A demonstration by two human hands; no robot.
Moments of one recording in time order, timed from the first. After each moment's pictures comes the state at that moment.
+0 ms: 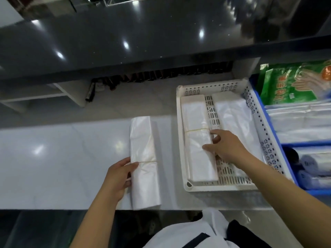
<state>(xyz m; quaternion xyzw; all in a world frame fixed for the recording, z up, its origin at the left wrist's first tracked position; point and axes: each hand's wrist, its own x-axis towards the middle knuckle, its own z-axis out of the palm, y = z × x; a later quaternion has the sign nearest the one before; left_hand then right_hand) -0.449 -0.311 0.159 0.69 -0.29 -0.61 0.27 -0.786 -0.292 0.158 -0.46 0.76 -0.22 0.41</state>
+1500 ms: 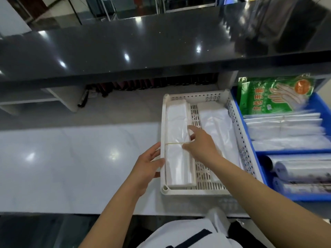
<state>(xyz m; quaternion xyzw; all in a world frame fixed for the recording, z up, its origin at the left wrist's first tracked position) -0.582 -0.292 0.176 0.57 -0.47 -0.63 0.22 -0.778 -0.302 0.171 -0.46 0.72 -0.32 0.41</state>
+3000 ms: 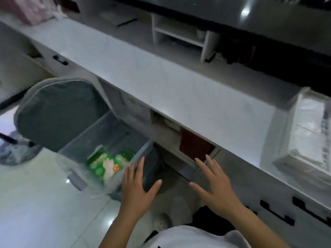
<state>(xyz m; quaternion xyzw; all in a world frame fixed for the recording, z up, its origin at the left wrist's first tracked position) -0.244 0.041 0.109 0.80 -0.46 -0.28 0.26 -0.487 -0.056 0.139 -0.79 0.51 -0.04 0.34</state>
